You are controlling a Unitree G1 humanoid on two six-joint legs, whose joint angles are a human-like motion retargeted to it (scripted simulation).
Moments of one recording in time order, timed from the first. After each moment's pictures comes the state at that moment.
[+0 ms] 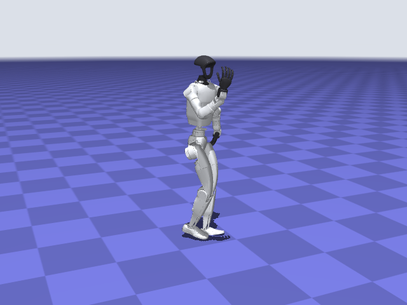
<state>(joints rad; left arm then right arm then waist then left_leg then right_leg) 0.17 0.34 0.17 1.43 1.21 0.04 -0.48 -0.81 -0.25 0.02 -0.08 1.15 -0.46 0.29 -0.33 0.15 0.03 -0.25 0.09 0.05 0.19 -0.28 -0.19 -0.36 0.17 -0.21 0.65 -0.23 0.11</state>
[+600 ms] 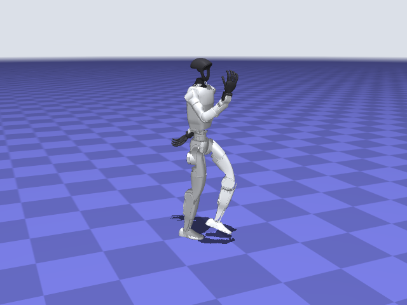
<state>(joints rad) 0.48 0.08 0.19 1.55 1.19 0.06 -0.45 -0.76 -0.29 0.03 -0.07 1.15 -0.44 0.29 -0.20 -0.02 -0.08 -0.66 0.04 0.32 0.86 0.09 -0.11 0.04 0.07 -0.22 0.08 -0.29 -0.13</state>
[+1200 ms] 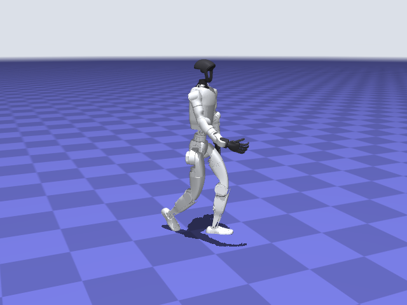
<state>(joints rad) -0.04 0.28 0.22 1.57 1.00 0.09 0.01 -0.43 -0.20 -0.20 1.06 0.33 -0.22 0.58 -0.12 0.05 -0.11 -0.60 0.10 0.13 0.62 -0.28 0.08 -0.03 0.19 -0.37 0.64 0.04 0.26</state>
